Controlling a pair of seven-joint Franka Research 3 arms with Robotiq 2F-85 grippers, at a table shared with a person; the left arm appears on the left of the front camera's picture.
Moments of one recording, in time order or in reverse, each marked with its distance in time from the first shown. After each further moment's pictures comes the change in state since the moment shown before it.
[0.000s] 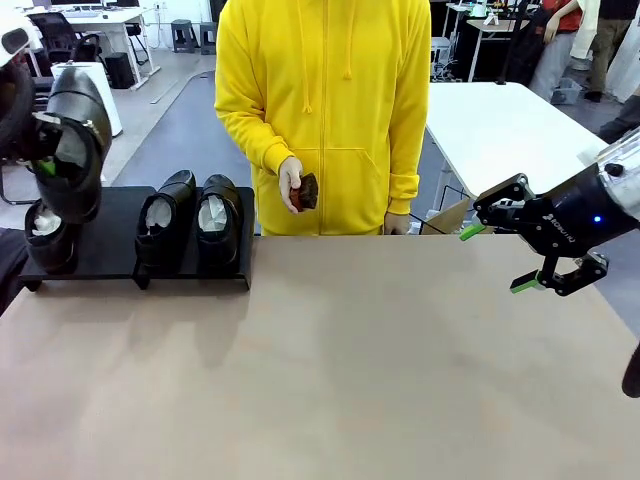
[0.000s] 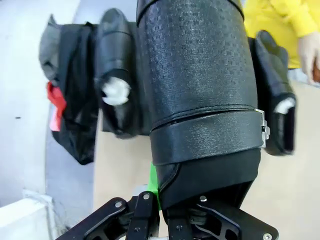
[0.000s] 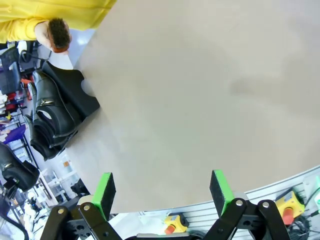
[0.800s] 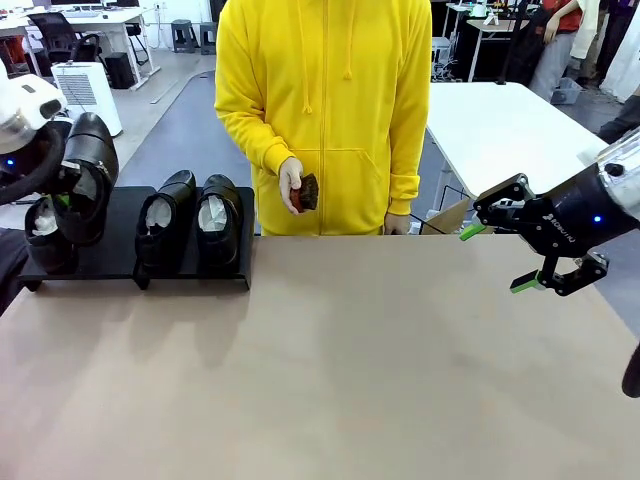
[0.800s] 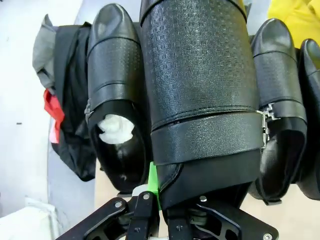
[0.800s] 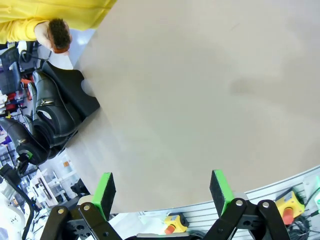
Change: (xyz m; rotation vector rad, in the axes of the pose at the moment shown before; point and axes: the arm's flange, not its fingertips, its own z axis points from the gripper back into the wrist) left arm 0.020 0.013 -0.118 0.021 0.010 -0.014; right arm 0.000 0.000 0.000 0.000 0.000 0.000
